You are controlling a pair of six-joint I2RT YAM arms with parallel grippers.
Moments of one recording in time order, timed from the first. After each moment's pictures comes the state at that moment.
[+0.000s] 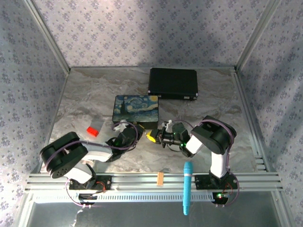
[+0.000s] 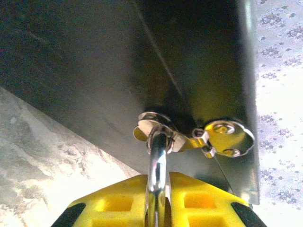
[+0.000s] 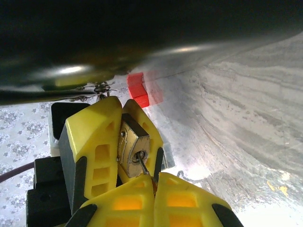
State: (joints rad) left arm -0.93 1.48 0.33 0.67 -0.34 -1.56; right arm 0.75 1.88 0.39 1.25 -0.49 1.61
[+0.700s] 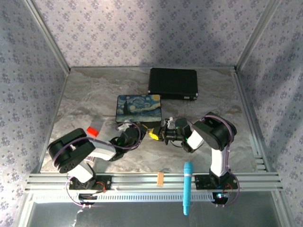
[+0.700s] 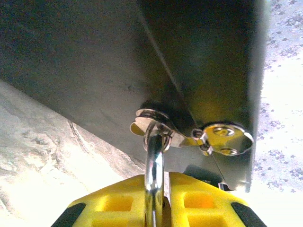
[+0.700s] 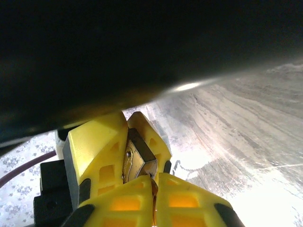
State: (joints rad) left arm -0.94 1.56 0.37 0.74 -0.28 -1.59; right arm 0.65 1.91 0.43 1.20 -0.68 1.56
